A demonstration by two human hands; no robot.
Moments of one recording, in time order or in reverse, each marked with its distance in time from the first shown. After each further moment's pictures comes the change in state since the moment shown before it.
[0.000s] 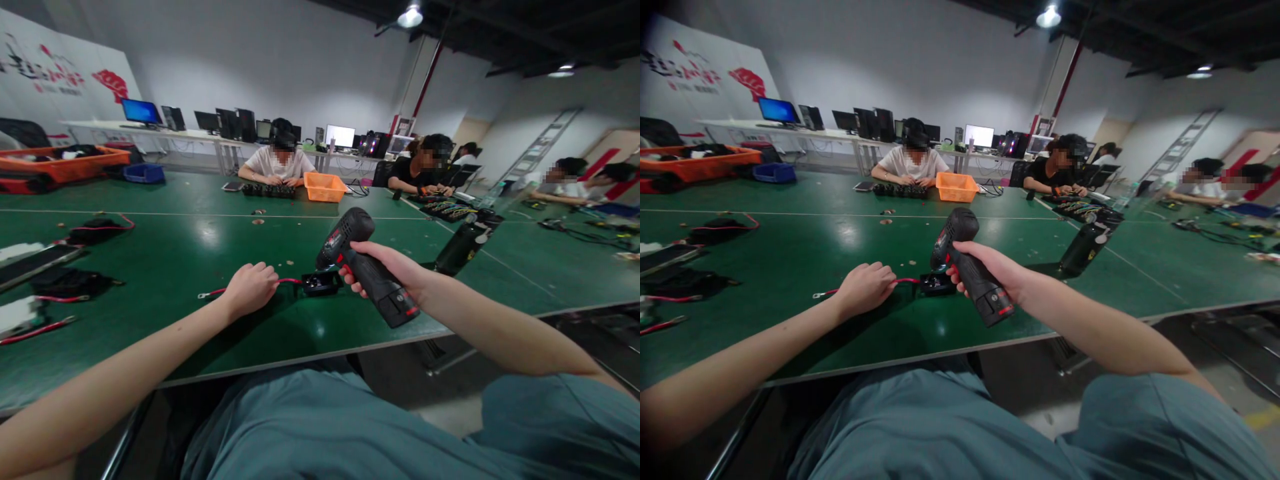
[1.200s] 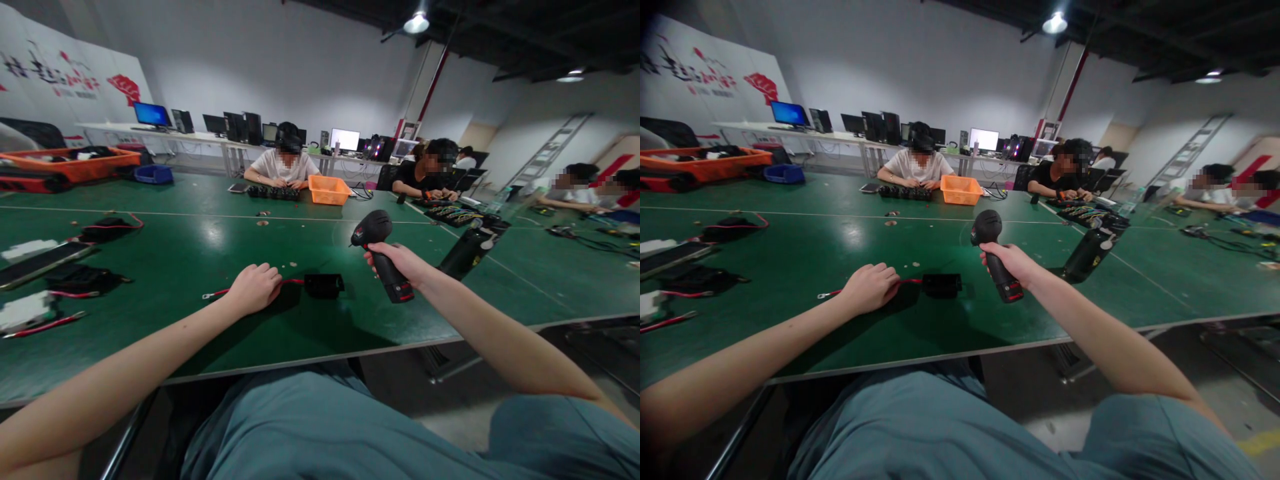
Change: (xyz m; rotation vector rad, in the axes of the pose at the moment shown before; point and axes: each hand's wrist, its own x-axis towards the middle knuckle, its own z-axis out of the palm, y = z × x) left_hand 0.000 0.000 -0.003 0.058 -0.008 0.038; right_hand 0.039 0.003 -0.072 -0.489 0.347 -0.372
